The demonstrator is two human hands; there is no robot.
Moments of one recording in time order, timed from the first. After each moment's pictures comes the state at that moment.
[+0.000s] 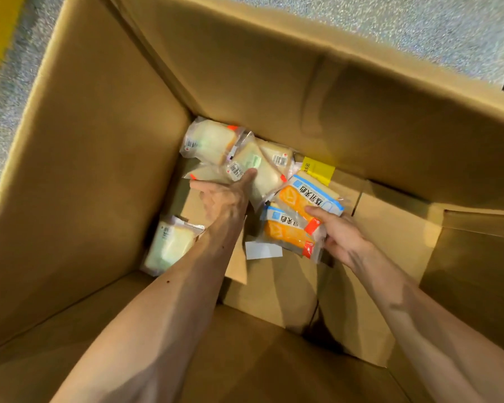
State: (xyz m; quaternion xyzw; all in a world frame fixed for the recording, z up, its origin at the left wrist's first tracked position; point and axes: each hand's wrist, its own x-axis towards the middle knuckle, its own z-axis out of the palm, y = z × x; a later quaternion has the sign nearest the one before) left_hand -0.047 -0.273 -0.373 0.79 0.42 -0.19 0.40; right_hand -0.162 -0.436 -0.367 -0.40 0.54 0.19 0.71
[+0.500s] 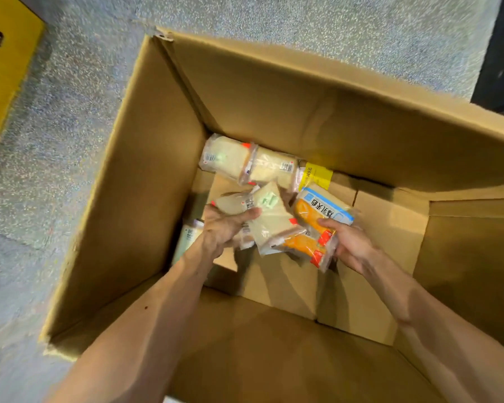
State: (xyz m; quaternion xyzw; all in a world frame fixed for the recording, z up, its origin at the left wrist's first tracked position) left_hand -0.071 -0.200 -0.311 0.72 0.28 -0.39 0.50; right_hand -0.189 -0.418 -0.312 -0.41 0.55 0.18 0.70
